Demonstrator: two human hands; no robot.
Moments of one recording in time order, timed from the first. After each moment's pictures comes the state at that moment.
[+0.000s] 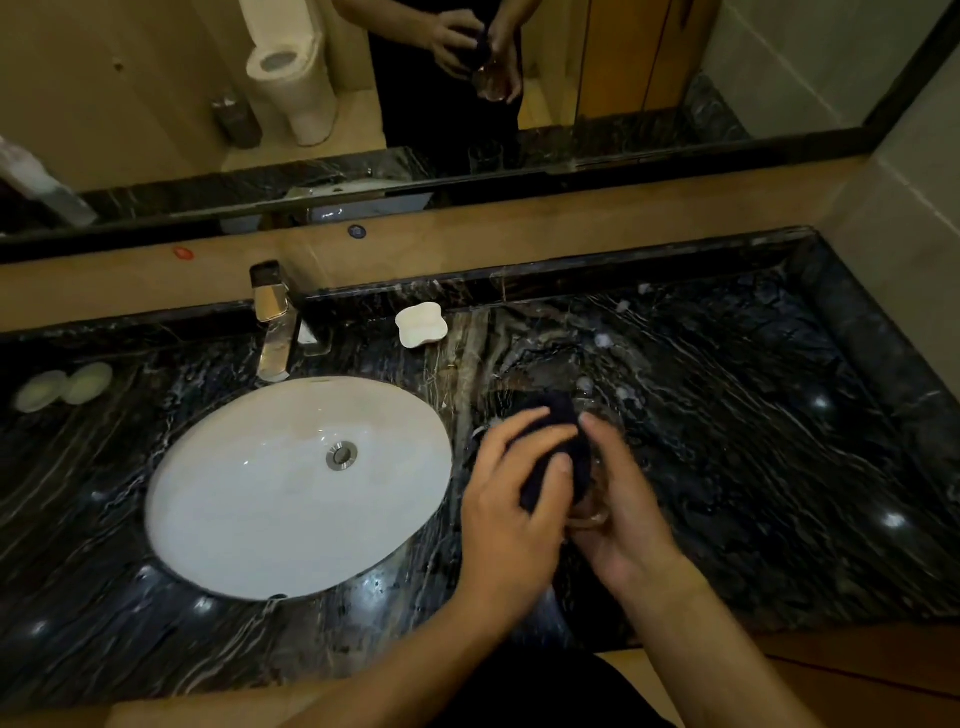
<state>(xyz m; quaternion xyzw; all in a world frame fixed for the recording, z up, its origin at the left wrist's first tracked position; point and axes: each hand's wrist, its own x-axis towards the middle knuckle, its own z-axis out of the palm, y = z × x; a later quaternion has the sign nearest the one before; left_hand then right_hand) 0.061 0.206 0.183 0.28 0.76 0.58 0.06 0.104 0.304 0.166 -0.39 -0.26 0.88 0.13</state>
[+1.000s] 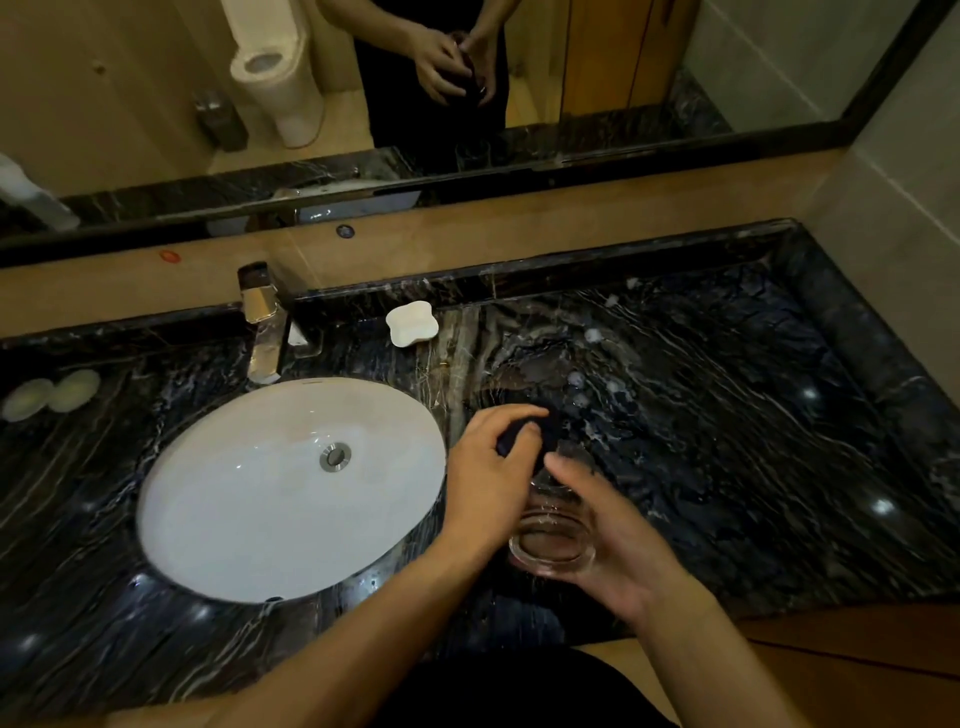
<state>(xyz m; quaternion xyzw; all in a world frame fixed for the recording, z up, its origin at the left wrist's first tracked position) 0.028 0.218 0.171 0.20 0.80 0.54 0.19 0.125 0.295 0.171 -0.39 -0.28 0.88 0.00</state>
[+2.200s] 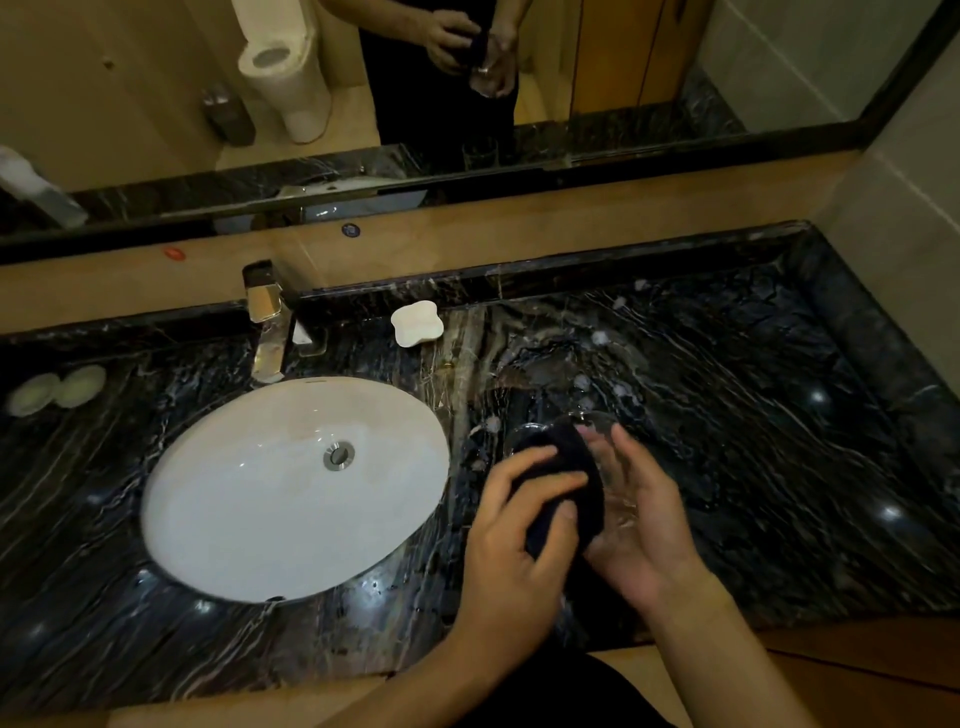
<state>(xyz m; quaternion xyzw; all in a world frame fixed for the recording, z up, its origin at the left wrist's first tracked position) 0.079 0.192 0.167 0.29 0.76 0.57 0.10 0.125 0.319 0.170 -0.35 -0.18 0.91 0.10</state>
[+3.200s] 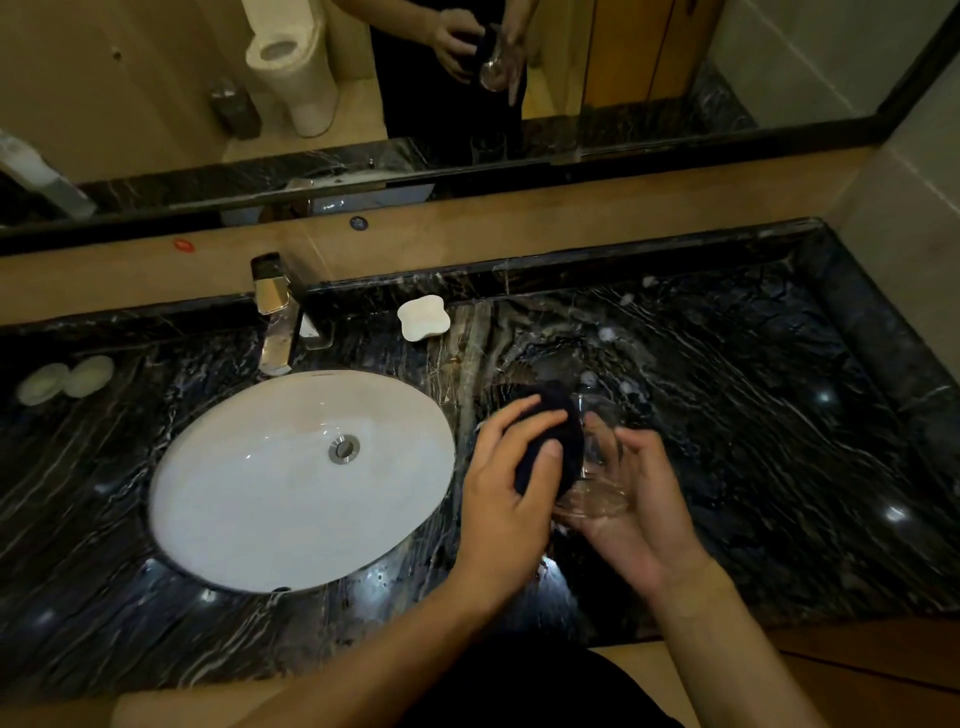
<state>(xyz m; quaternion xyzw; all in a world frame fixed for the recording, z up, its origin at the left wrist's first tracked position) 0.048 0.206 0.172 0.27 0.77 0.57 0.11 0.114 0.317 0.166 -0.28 -0.19 0.94 0.09</state>
